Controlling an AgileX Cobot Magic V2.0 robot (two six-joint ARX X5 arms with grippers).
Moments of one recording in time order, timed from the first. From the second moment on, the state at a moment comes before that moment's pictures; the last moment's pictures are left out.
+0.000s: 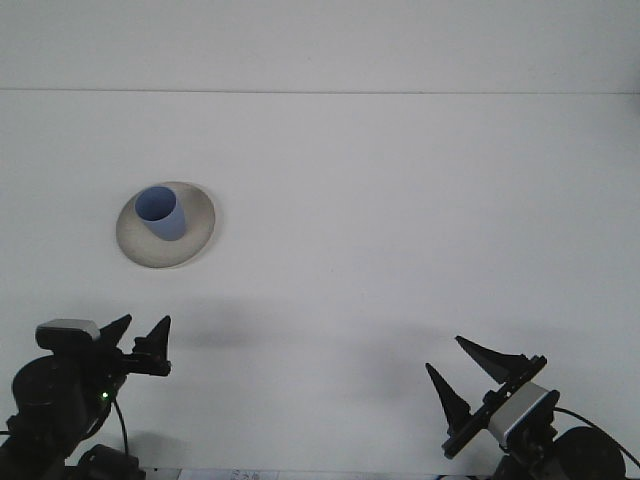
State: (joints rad) left arm -0.29 0.41 0.75 -0.65 -0.02 -0.31; right arm 0.92 0.14 0.56 -0.52 0.21 0.03
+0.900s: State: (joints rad) left arm -0.30 0.36 0.70 -0.64 0.01 -0.32; right arm 0.92 0.14 0.56 -0.53 0.21 0.03
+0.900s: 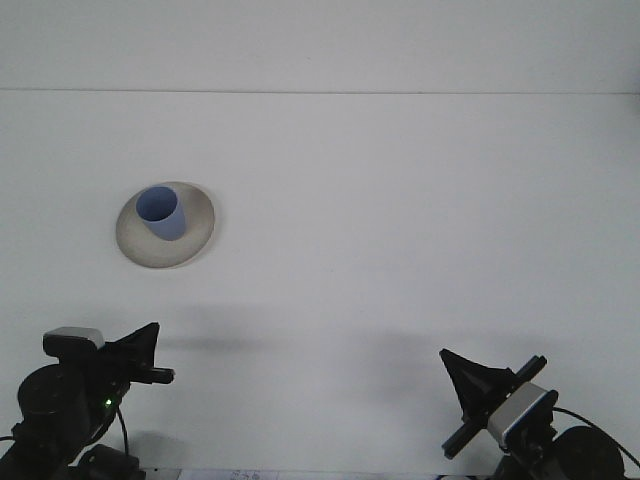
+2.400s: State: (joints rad) left arm -0.02 0.00 0.03 0.00 -0.18 0.01; right arm 0.92 0.14 0.56 -0.53 0.21 0.03
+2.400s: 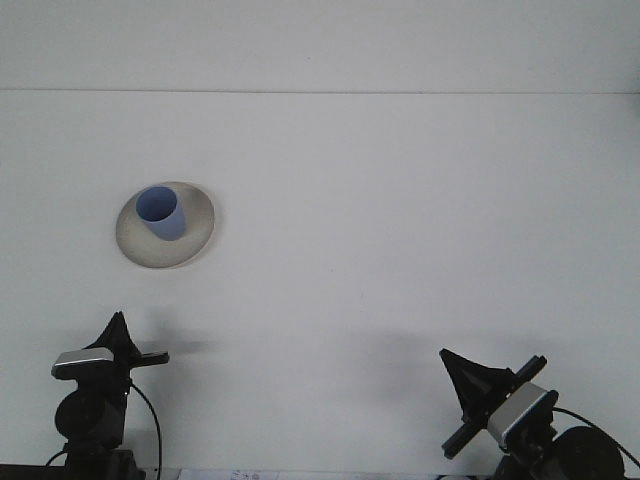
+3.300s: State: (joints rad) left arm -0.02 0.00 0.03 0.00 -0.18 0.01; right arm -0.01 0.00 0.03 -0.12 -0.07 0.10
